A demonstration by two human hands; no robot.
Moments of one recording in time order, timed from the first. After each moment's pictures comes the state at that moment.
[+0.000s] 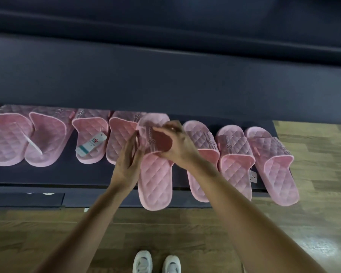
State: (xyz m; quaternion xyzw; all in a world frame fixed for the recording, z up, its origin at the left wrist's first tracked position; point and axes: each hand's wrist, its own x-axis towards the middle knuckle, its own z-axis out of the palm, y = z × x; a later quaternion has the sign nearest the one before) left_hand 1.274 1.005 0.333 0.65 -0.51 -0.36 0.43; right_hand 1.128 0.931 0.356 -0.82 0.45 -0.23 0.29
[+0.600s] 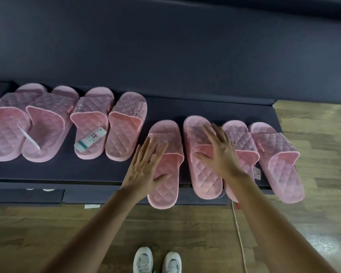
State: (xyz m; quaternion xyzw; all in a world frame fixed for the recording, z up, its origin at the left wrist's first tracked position) left_hand 1.261 1.012 0.284 0.58 -0.78 -0.10 0.22; right_hand 1.032 0.935 0.318 -0.81 0.55 -0.18 0.12
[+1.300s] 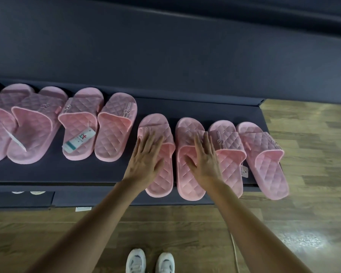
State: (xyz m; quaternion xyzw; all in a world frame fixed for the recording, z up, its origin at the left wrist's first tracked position) left_hand 1.235 0.990 0.298 0.61 -0.76 -0.15 0.19; right_hand 1.045 0.966 0.319 -0.76 0.61 -0.12 0.20
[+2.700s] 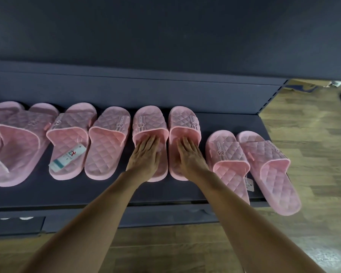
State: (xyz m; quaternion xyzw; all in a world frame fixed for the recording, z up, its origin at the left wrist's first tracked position) left_hand 1.227 0.927 0.282 0.66 -0.73 -0.17 0.06; right_hand 1.070 0.910 0.303 -0.80 0.57 0.05 0.19
